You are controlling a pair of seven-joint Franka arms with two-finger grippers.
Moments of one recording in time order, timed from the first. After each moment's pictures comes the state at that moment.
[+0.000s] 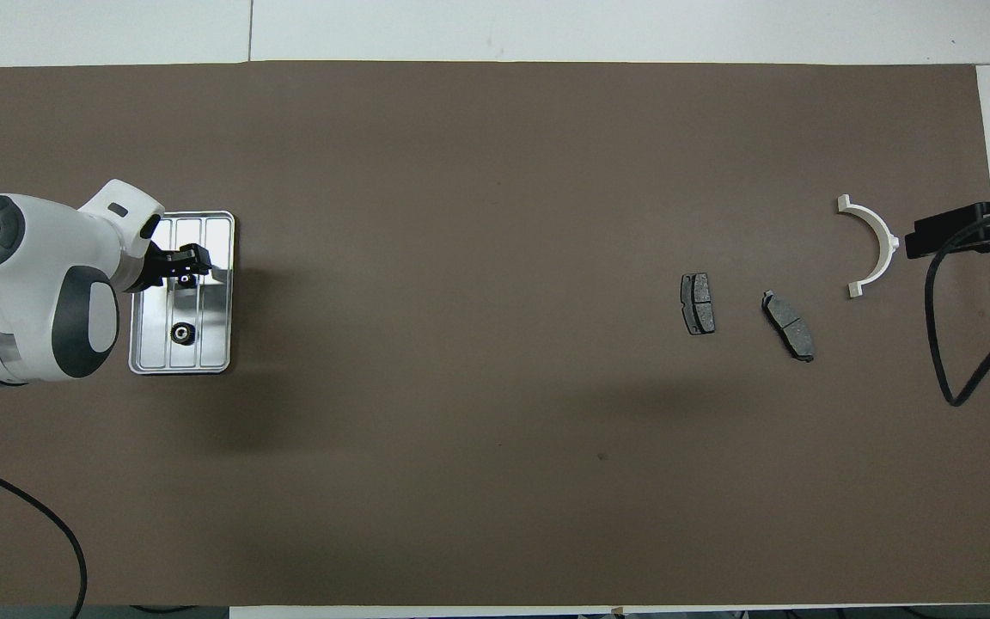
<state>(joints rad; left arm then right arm) 0.00 0.28 0.00 -2.04 0.02 2.42 -0.19 0.09 -0.01 -0.11 -1.54 0.01 1.57 -0.05</state>
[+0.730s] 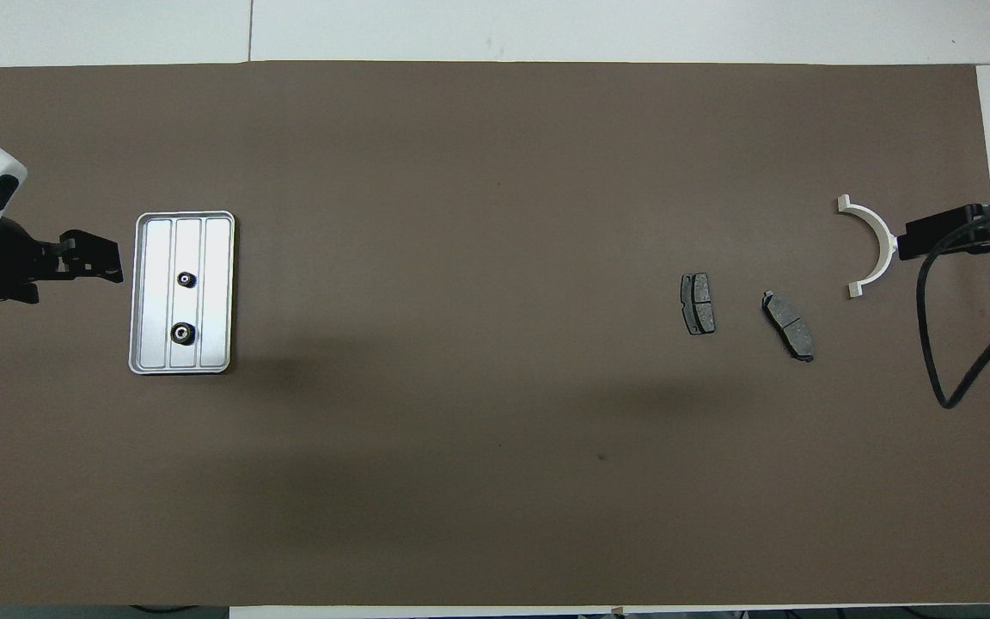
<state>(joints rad) 0.00 -0.06 -0.01 -1.83 0.02 1.74 -0.19 0.10 -0.01 -0.11 -1.54 0.01 1.57 -0.05</state>
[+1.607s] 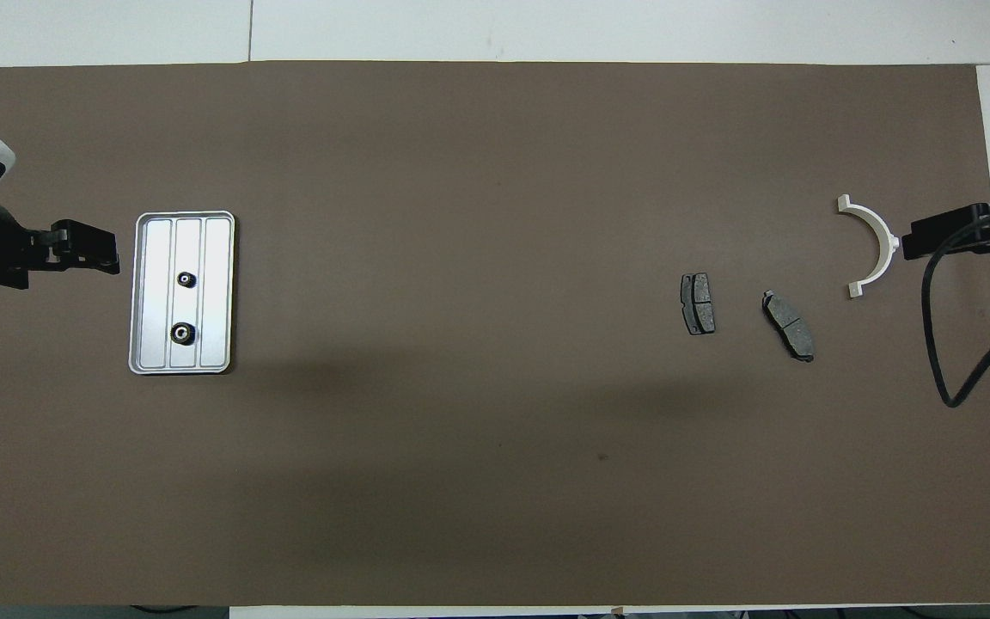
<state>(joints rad) -0.04 0.00 -0.01 -1.74 0.02 1.73 -0.14 0.10 -0.01 -0.11 -1.54 0.01 1.57 -0.05</state>
